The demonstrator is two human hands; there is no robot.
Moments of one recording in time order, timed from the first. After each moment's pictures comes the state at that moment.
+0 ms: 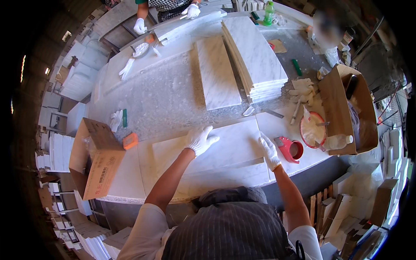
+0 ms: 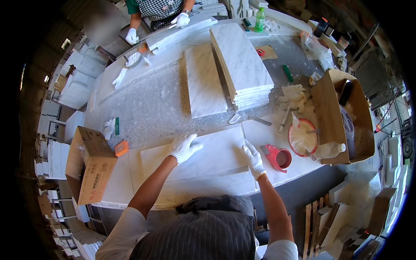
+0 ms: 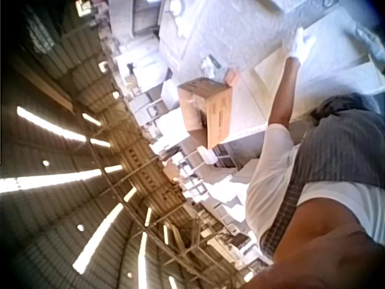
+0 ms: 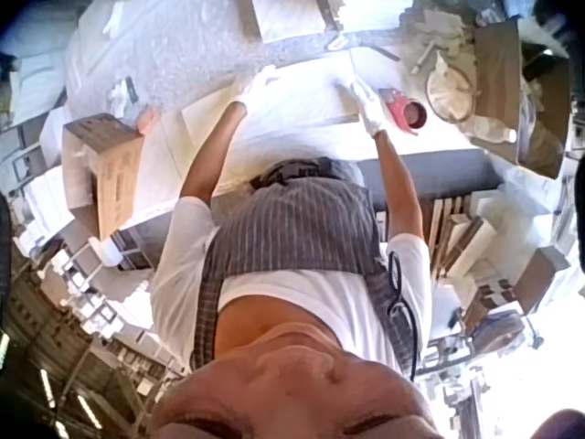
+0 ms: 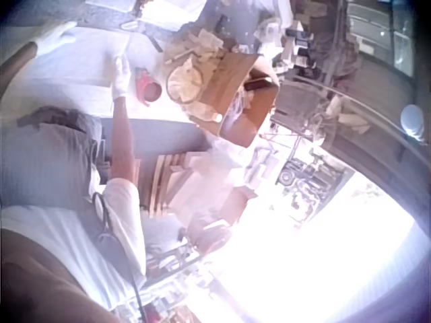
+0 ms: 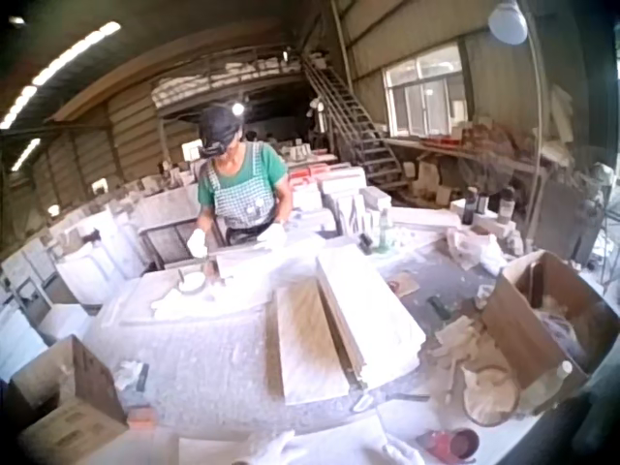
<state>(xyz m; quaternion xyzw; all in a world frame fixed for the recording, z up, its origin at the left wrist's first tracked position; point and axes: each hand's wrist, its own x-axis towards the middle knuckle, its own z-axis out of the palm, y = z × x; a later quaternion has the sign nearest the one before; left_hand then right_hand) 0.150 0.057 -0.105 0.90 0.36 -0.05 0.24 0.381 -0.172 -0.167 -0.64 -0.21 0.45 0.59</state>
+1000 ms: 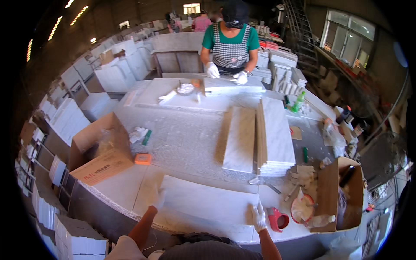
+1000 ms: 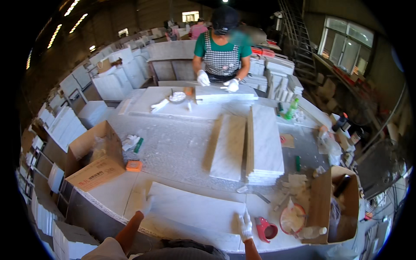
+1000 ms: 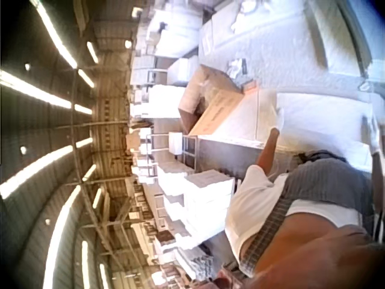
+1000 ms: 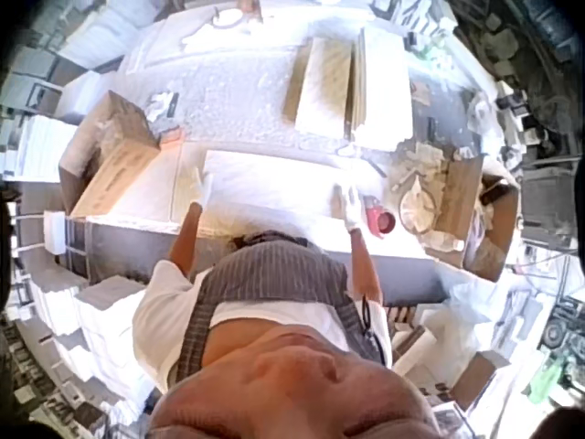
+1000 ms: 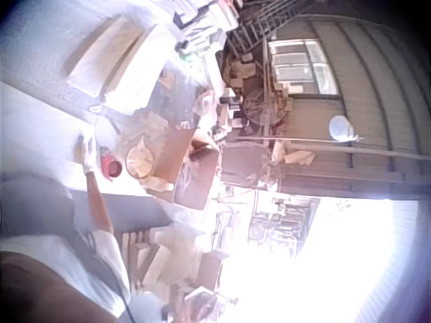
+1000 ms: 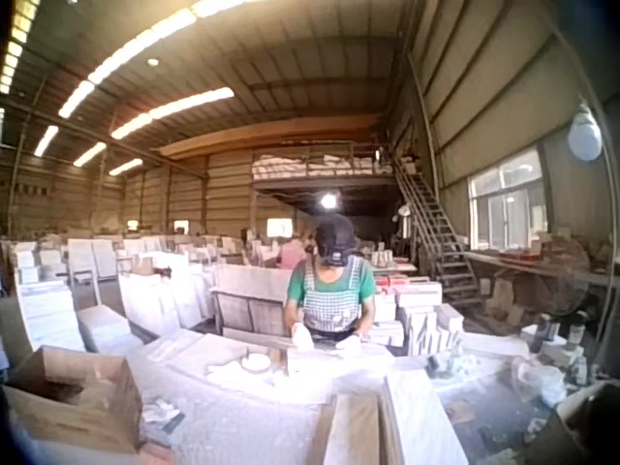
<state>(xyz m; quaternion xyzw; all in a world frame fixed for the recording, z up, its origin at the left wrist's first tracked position) -0.096 0.001 -0.179 0.60 0.68 0.28 0.31 0.385 -0.176 -0.196 -0.70 -0.41 0.36 0.46</state>
